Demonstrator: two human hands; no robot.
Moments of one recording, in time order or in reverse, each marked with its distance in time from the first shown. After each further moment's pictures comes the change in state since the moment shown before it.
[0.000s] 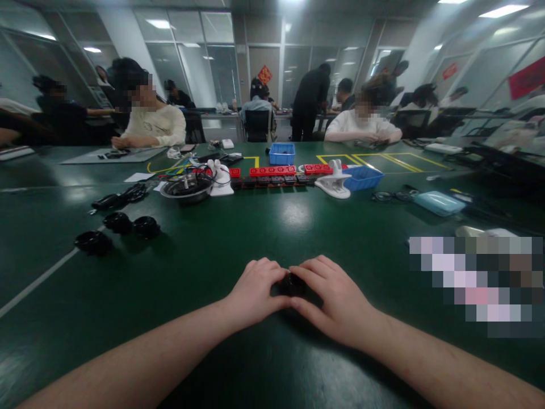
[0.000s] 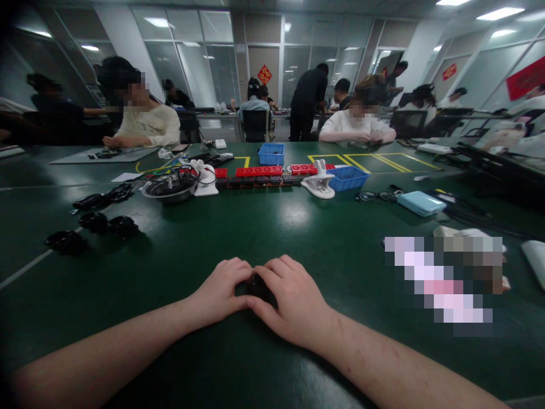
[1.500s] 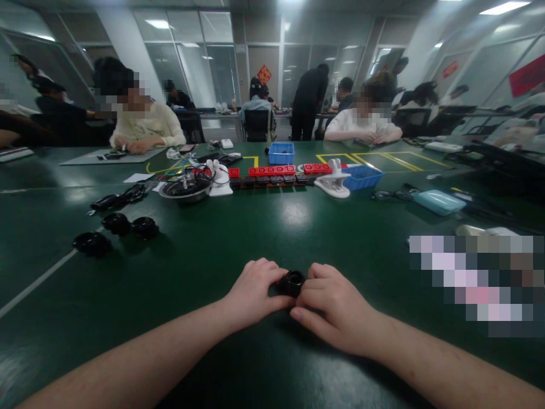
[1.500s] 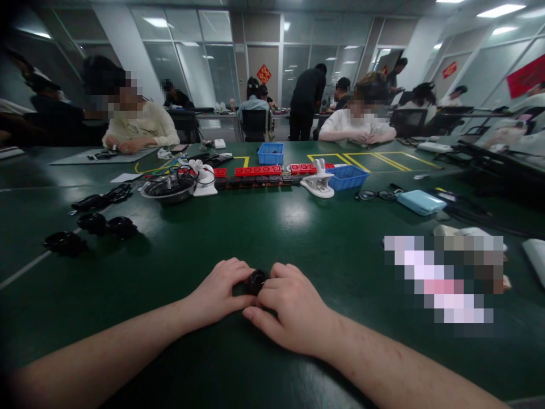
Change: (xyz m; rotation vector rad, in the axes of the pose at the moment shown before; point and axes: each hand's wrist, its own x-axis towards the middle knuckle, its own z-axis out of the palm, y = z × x) left_hand -0.001 0.002 -0.003 -0.014 0.002 -0.014; right_hand -0.004 0.001 -0.002 0.043 -0.146 -0.117
